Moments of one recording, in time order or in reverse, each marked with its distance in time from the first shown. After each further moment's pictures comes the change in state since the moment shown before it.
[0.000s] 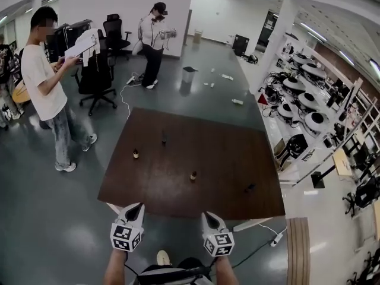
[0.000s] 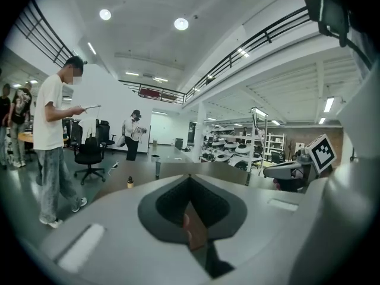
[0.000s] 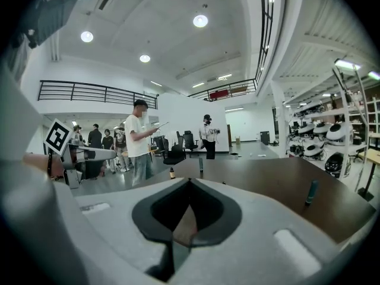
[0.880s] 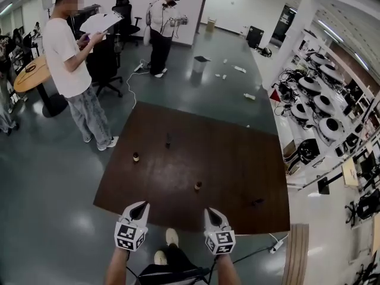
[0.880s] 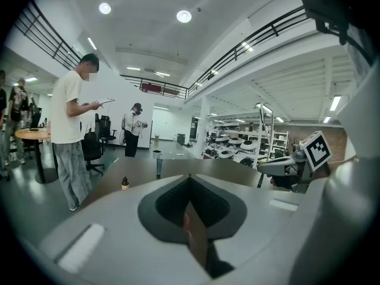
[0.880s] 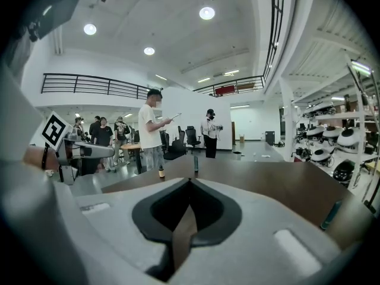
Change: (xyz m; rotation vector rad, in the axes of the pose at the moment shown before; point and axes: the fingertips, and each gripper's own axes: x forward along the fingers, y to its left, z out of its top) left arm 0.084 0.023 -0.014 -0.011 0.046 0.013; right arm 0.091 -0.047 0.003 -0.056 0.041 0.024
